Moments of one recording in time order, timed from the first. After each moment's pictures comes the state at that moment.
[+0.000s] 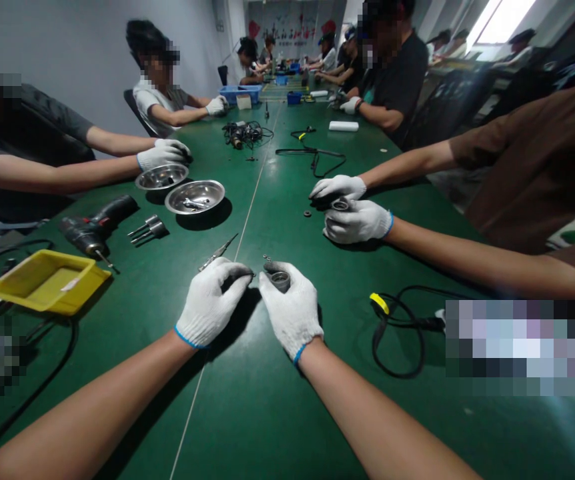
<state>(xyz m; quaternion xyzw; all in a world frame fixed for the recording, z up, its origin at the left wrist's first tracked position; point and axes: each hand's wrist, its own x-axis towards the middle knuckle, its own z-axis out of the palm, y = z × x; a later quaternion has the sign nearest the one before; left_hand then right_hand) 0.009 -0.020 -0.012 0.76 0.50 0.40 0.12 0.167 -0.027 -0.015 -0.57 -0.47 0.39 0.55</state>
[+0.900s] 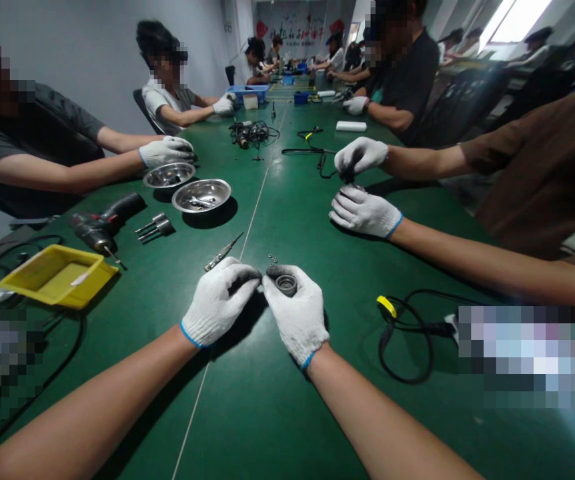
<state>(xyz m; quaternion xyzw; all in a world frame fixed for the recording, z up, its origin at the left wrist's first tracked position) 0.009 -0.022 -0.010 0.79 0.45 0.40 0.12 0.169 -0.031 -0.013 -0.55 -0.47 0.39 0.57</state>
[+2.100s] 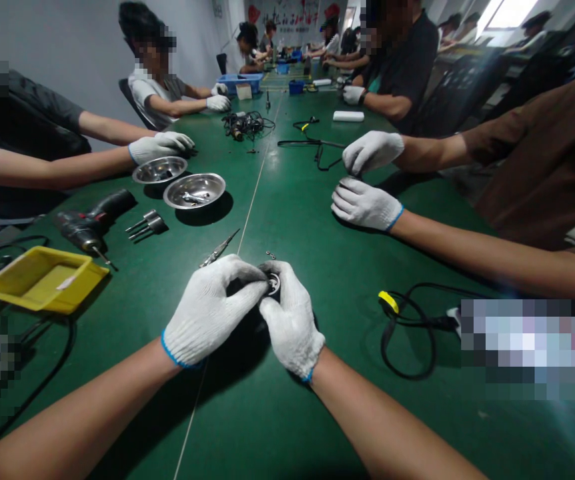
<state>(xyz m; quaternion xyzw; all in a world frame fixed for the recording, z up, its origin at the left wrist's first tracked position) 0.027 -0.037 0.039 0.74 0.50 0.38 0.24 0.173 -0.045 -0.027 -0.43 -0.58 0.42 0.55</state>
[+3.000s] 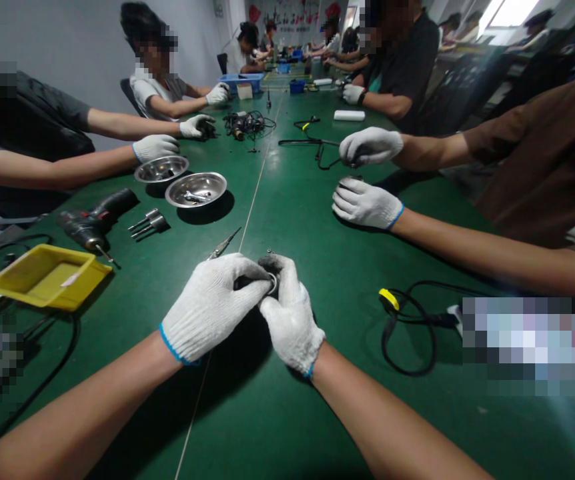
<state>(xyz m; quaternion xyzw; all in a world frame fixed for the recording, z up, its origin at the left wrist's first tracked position) 0.030 -0.036 0.051 0.77 0.53 0.28 0.20 0.171 -0.043 -0.032 -0.45 -0.57 0.42 0.54</state>
